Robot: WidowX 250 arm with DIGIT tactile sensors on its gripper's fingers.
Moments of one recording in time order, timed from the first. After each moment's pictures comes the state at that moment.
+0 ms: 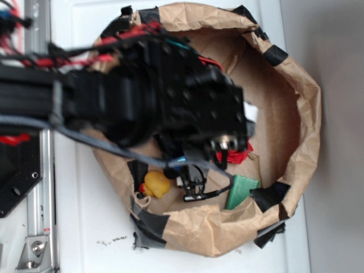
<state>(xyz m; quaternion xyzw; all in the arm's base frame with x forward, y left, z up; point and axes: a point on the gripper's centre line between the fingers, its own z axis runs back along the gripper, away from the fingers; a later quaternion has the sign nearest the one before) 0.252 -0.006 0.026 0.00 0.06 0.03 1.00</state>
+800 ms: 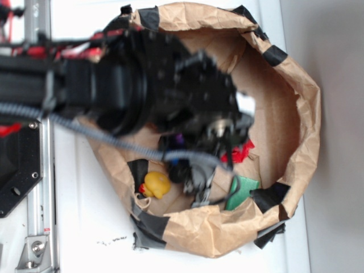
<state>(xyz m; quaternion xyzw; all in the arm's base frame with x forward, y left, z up) 0.243 -0.048 0.030 -0.08 0.04 -0.04 1.00</state>
